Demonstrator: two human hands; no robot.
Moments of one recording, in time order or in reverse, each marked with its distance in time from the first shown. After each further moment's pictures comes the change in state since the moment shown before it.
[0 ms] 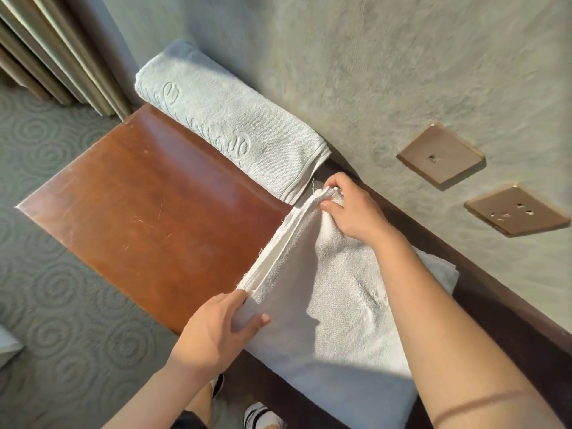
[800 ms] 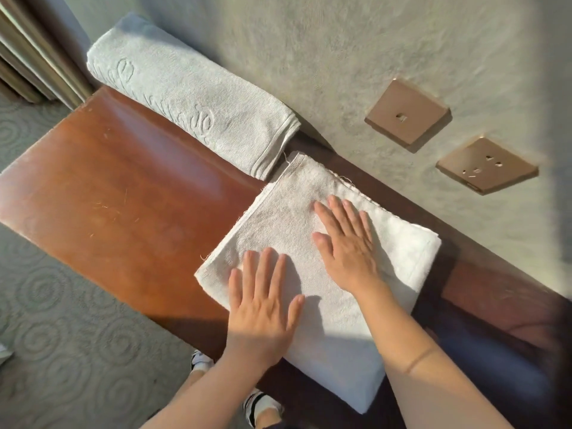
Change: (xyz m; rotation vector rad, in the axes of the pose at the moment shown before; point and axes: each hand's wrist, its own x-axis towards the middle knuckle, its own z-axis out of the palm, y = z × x) left_hand 0.005 0.063 0.098 0.438 0.109 0.050; right_hand -0.091 0.095 0.076 -0.402 0.215 -0.139
